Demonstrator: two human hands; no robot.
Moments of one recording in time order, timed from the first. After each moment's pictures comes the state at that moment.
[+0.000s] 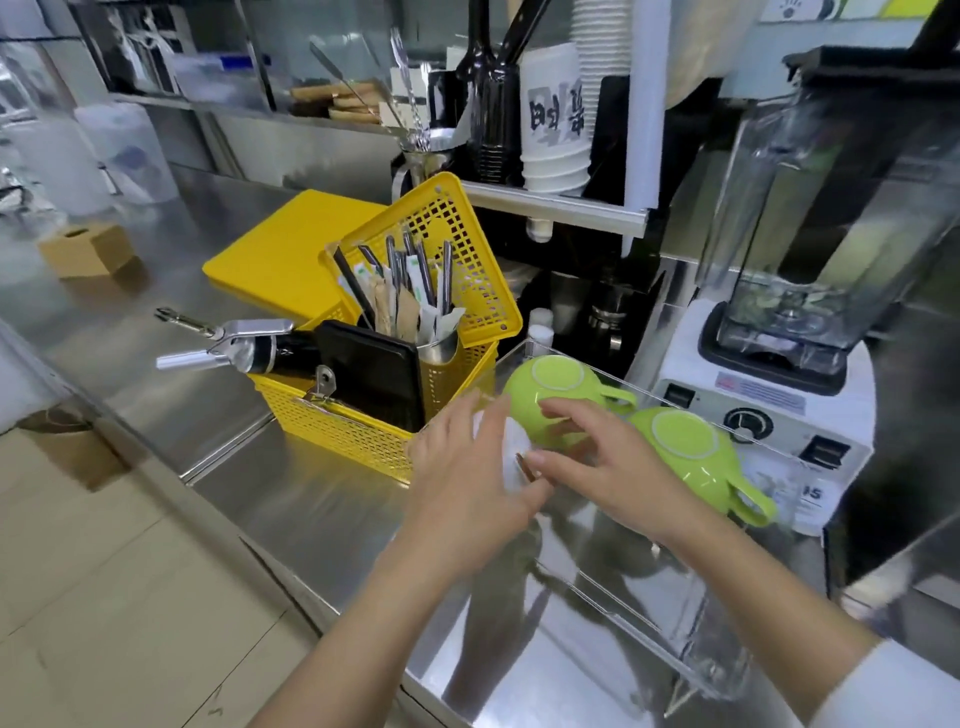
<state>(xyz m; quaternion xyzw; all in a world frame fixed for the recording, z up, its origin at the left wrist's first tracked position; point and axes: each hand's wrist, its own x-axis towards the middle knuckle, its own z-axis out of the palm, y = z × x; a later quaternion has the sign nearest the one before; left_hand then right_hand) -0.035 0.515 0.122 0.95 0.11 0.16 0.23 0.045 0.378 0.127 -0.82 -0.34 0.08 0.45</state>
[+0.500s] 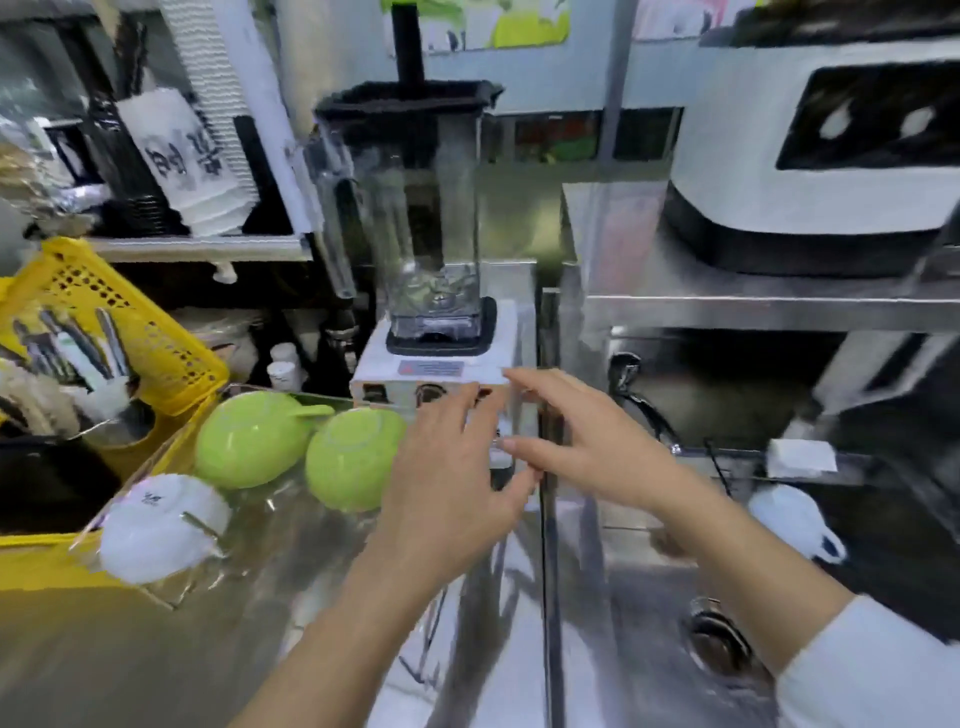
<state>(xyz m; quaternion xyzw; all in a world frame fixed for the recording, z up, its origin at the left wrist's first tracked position) -0.003 0.296 0.158 0.95 -0.18 0.15 0.22 0.030 0.138 0.155 -0.88 -0.24 -0.06 0.39</state>
